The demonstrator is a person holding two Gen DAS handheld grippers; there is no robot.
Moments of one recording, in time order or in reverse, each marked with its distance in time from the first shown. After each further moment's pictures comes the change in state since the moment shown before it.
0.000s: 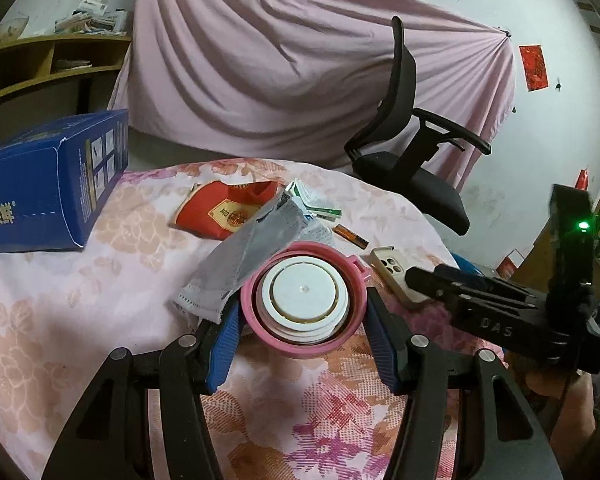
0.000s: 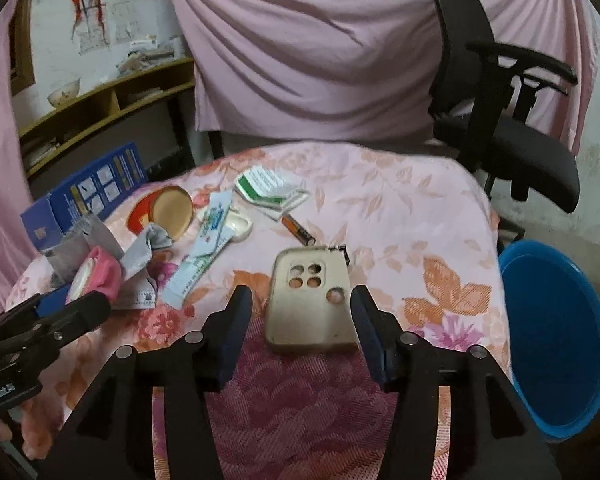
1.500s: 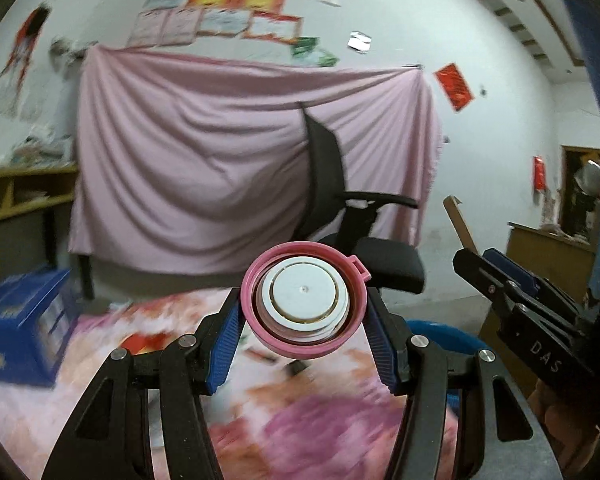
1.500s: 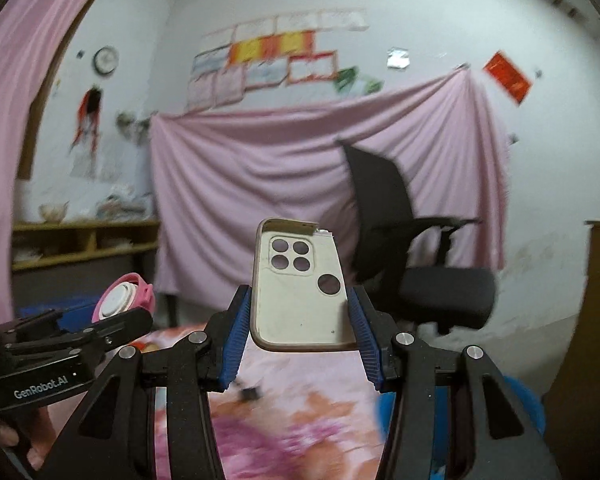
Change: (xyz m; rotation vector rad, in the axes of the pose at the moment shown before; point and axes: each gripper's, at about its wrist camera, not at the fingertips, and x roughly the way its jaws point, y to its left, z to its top) left arm -0.031 -0.117 0.030 0.283 -0.360 -0.093; right arm -0.146 -0.030 -0.023 0.021 -0.714 -0.227
